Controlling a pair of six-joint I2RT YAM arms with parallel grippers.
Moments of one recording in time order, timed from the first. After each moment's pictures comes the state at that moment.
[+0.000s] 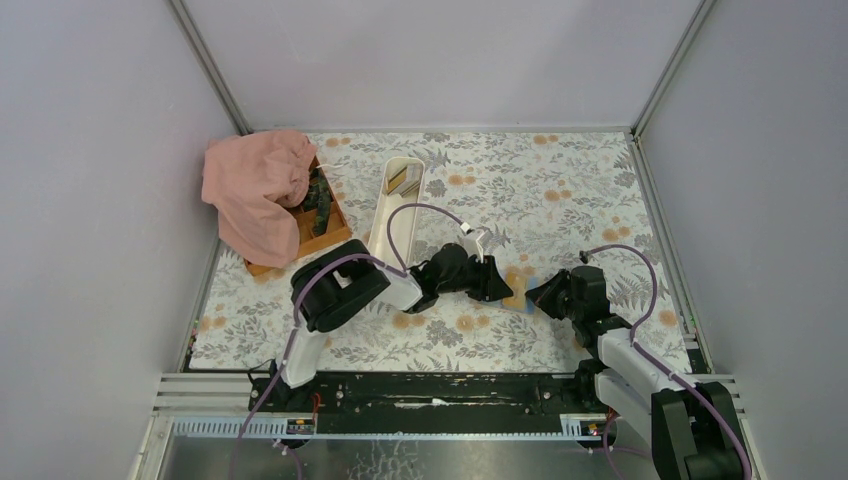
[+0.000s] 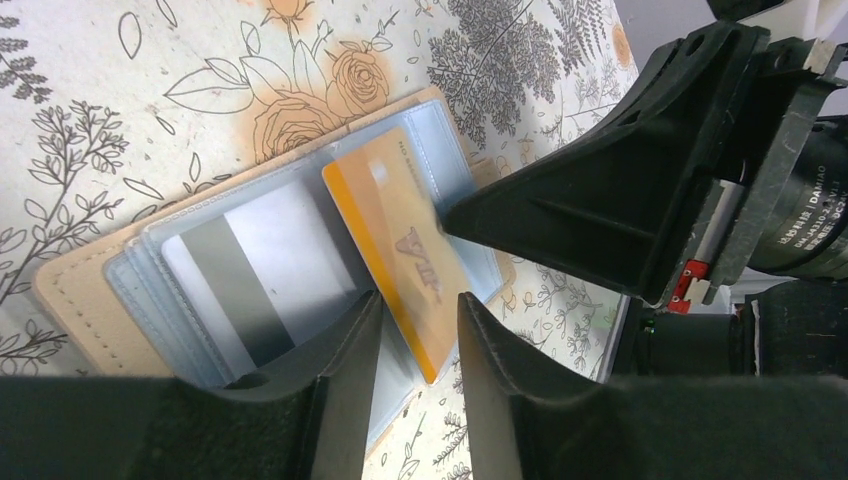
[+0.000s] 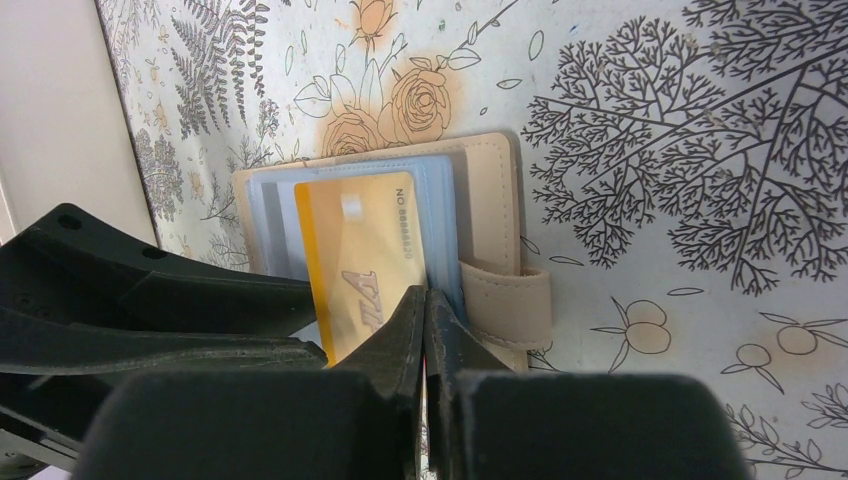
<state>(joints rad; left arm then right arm) -0.92 2.06 0.92 0.78 0.30 -0.77 0.17 0.91 0.12 0.10 -0.17 0.83</state>
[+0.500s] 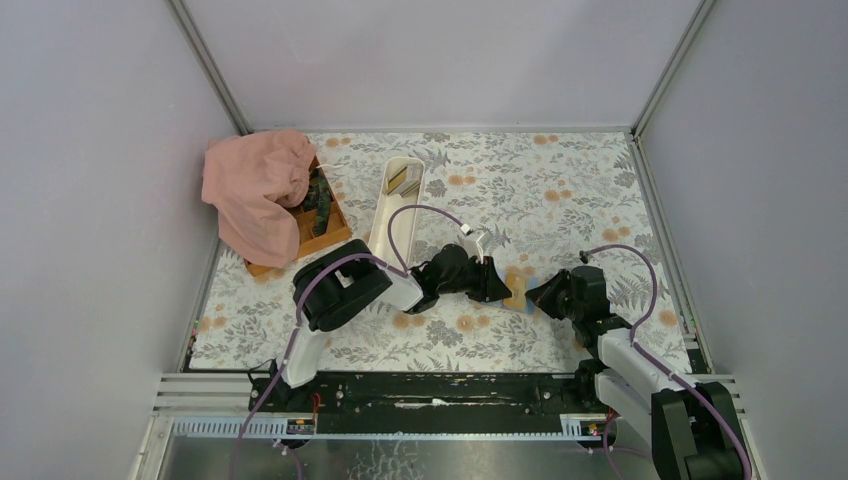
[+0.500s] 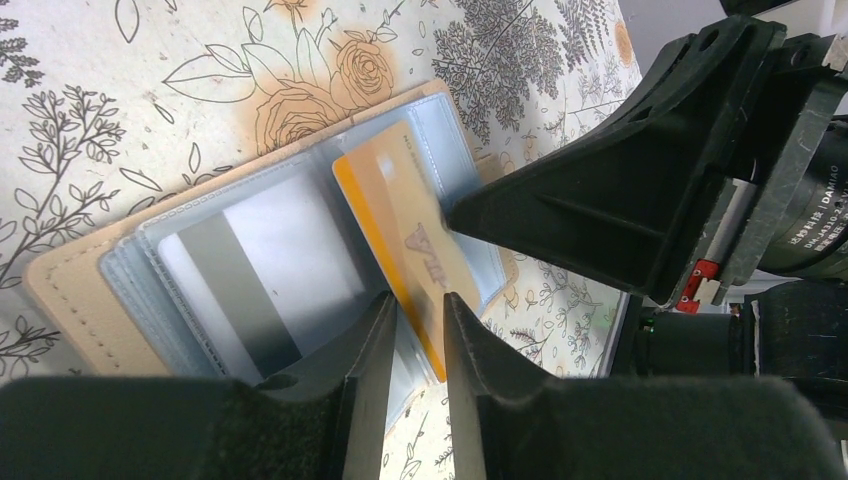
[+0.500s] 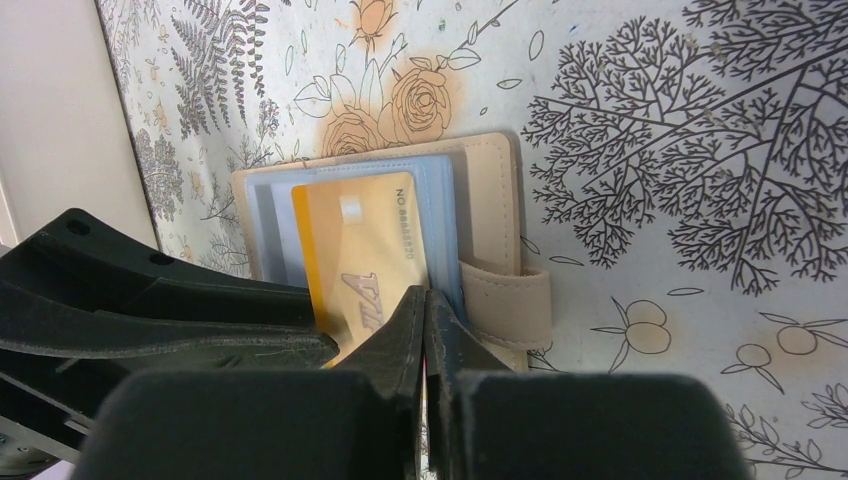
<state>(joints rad) -0.92 2.08 0.92 0.79 0.31 -0.79 0.17 0.91 0.12 0.10 -0.17 0.83</state>
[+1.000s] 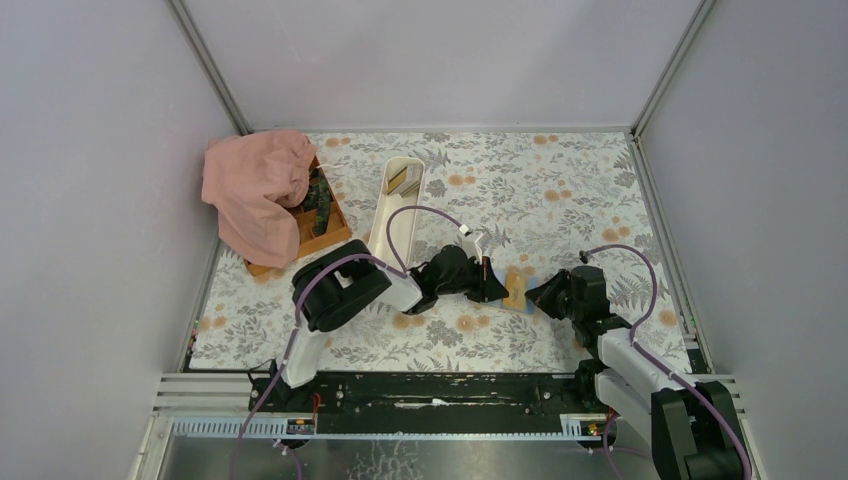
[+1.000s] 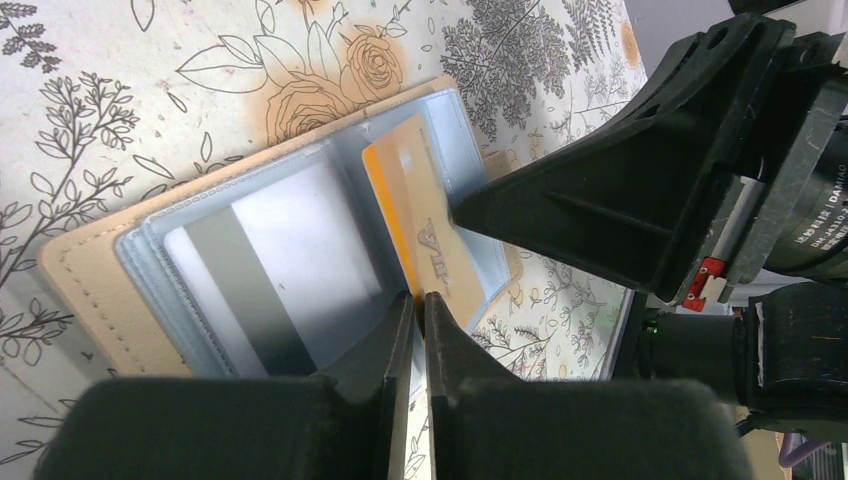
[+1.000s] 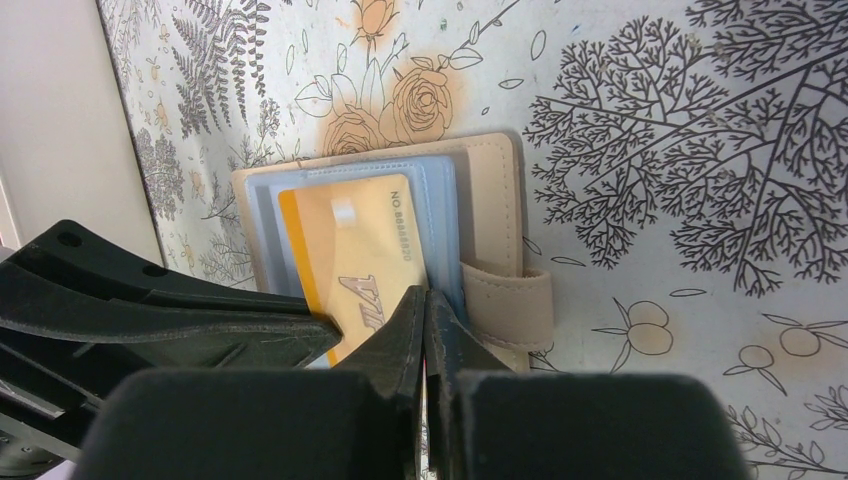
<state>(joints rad) -0.92 2.08 0.91 0.78 0.30 -0.79 0.17 0.92 0.12 0.10 -0.17 0.83</state>
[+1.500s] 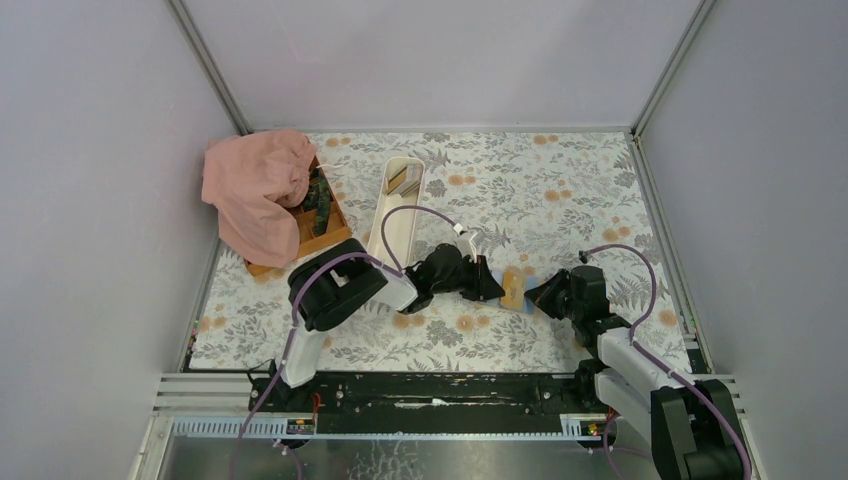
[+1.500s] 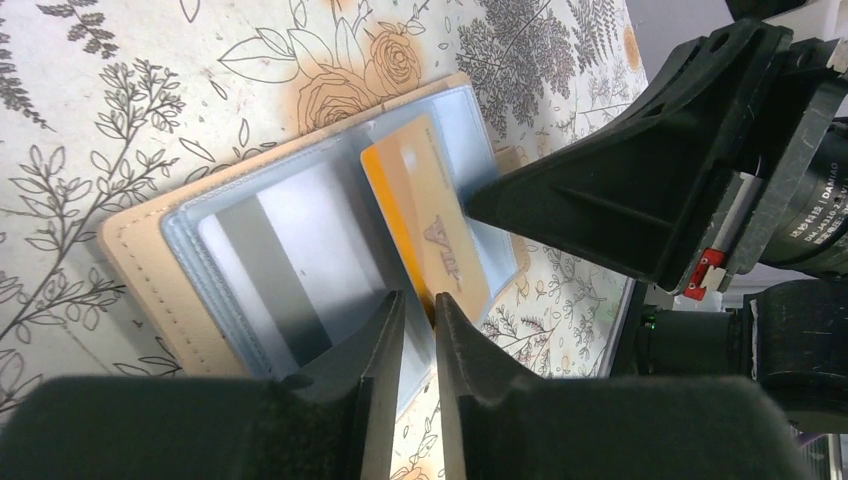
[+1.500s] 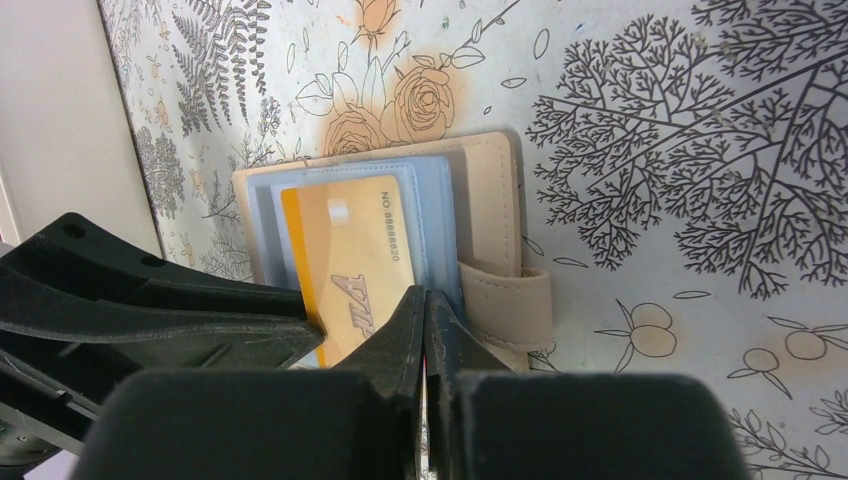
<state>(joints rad) -0.90 2.06 0.88 0.79 0.30 -0.80 0.17 0.93 0.12 0.11 -0.18 0.83</state>
